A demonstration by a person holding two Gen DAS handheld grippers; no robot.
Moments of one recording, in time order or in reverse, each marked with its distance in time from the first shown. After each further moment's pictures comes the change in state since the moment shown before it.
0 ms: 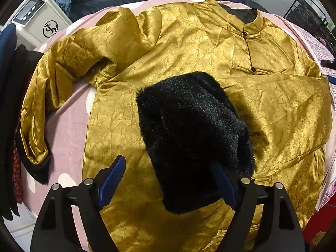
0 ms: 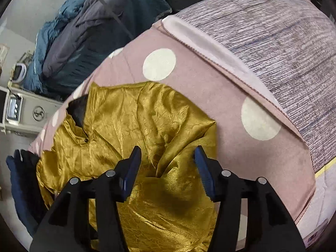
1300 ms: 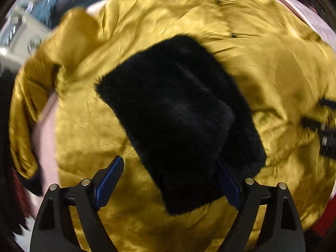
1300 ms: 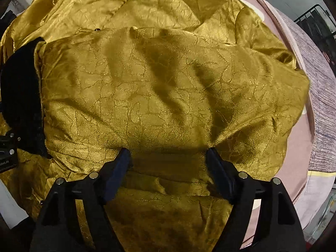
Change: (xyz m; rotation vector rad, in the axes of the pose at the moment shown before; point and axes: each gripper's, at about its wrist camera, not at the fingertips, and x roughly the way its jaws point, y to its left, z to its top) left arm 0.041 -0.041 -0.002 0.124 0.054 0.017; right arm 0.069 0.090 -0.161 -0.587 0.165 -0.289
